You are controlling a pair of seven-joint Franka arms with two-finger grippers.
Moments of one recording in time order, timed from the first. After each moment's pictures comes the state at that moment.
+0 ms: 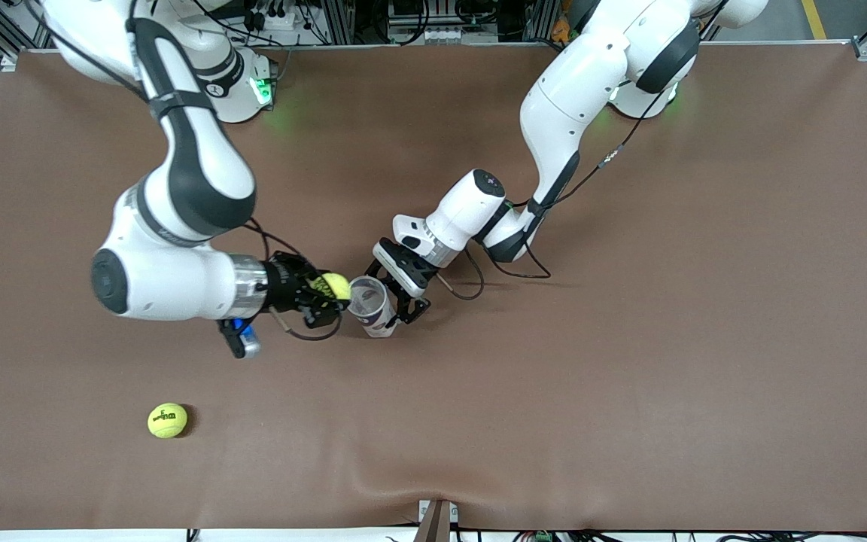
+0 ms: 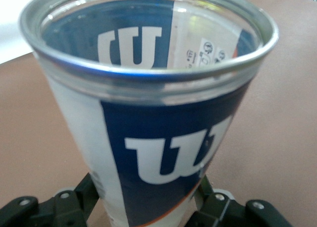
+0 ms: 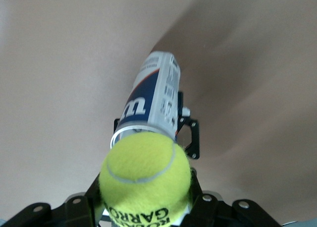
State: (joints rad) left arm -0.68 1.00 -0.21 -1.49 -0.01 3.40 0.12; right arm 0.36 0.55 -0.01 -1.33 0.59 1.79 1.12
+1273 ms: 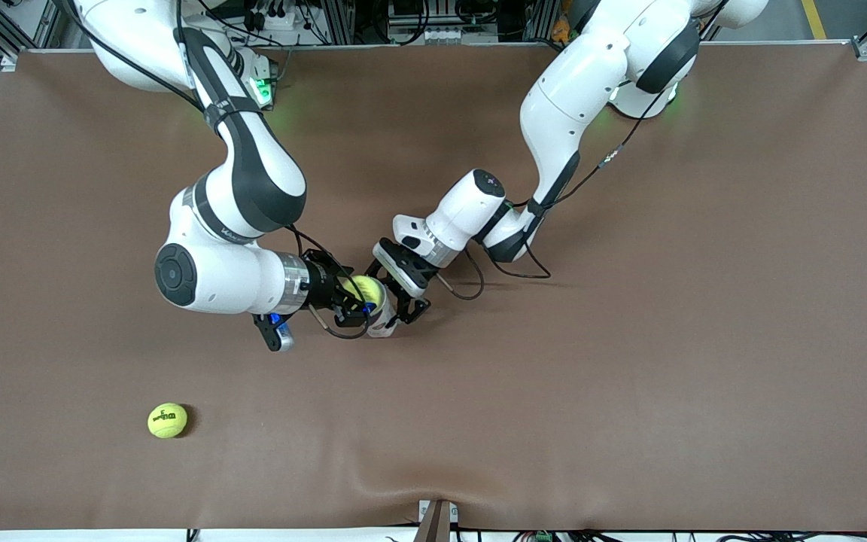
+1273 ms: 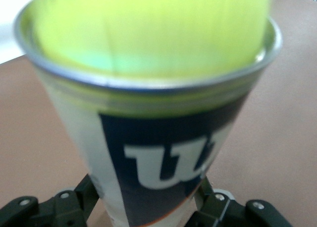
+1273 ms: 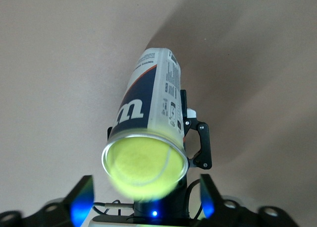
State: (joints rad) left arm -0.68 1.00 -0.21 -1.49 -0.01 3.40 0.12; right arm 0.42 0.59 -0.02 -1.36 0.55 1.87 1.20
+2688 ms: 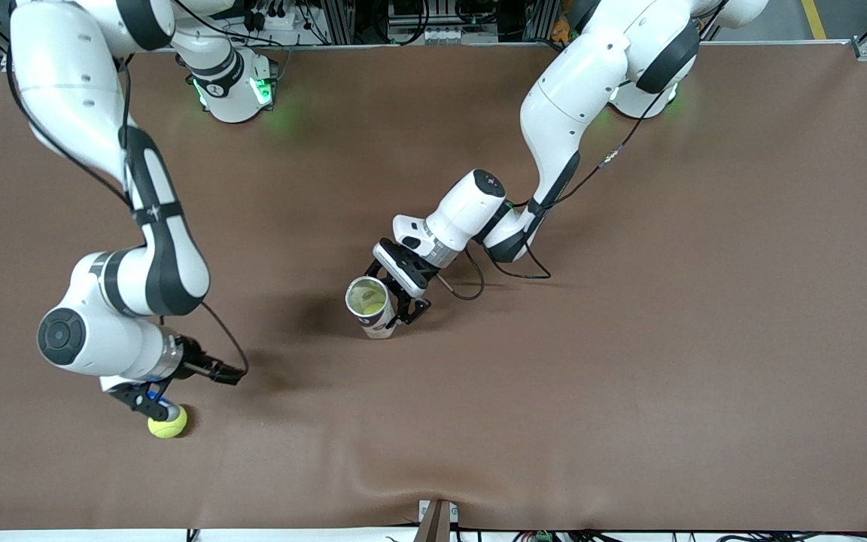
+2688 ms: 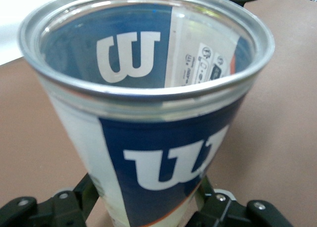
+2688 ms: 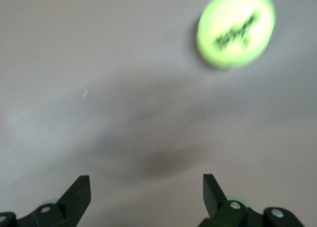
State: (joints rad) left arm -0.68 1.00 -0.21 -1.49 -0.01 3.40 0.12; right arm 0.11 0.76 -0.05 -1.38 0.15 2.16 0.36
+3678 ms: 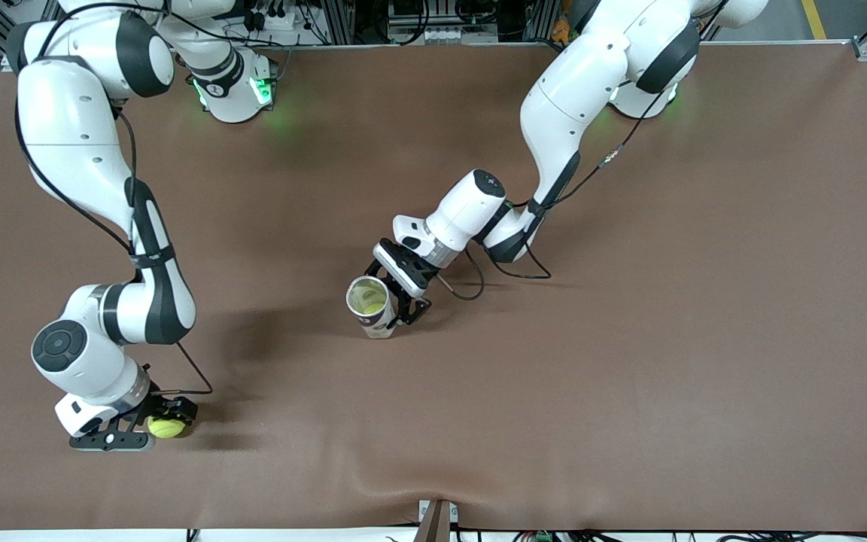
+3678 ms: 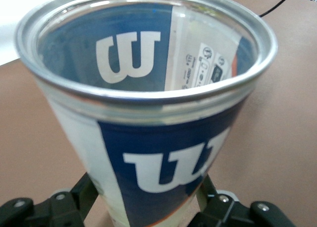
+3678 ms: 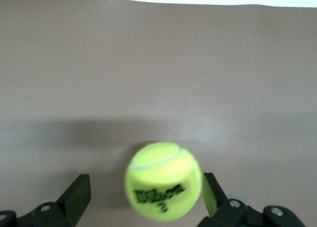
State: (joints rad) left arm -0.68 1.00 -0.21 -1.49 -0.01 3.40 0.12; right arm 0.03 0.93 -0.06 -1.26 -0.04 2.46 0.02
